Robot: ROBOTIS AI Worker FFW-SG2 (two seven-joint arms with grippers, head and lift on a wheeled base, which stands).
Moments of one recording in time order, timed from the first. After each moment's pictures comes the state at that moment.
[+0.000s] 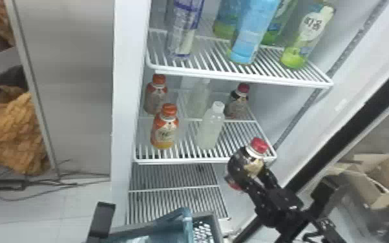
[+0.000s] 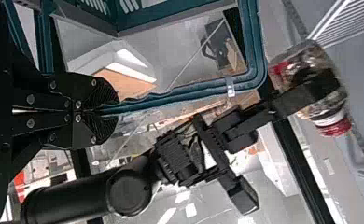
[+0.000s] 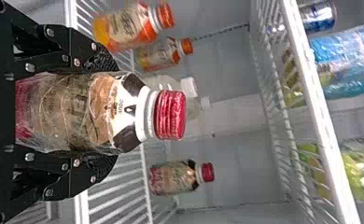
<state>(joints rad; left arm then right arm) 0.16 0.26 -0.38 -2.02 1.16 1.25 -0.35 0.66 -0.13 -0.30 -2.25 -0.44 0.27 0.29</state>
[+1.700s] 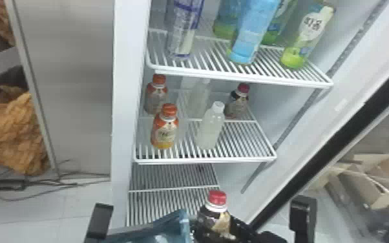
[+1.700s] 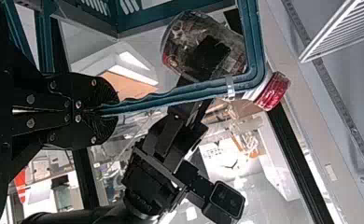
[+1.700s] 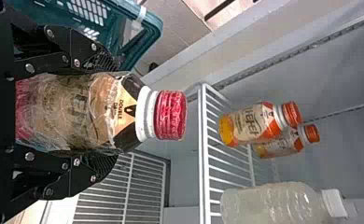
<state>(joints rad) 0.16 0.27 -0.37 -2.02 1.16 1.26 -0.35 0.82 -0.17 -0.29 -2.52 -0.37 0.79 0.49</state>
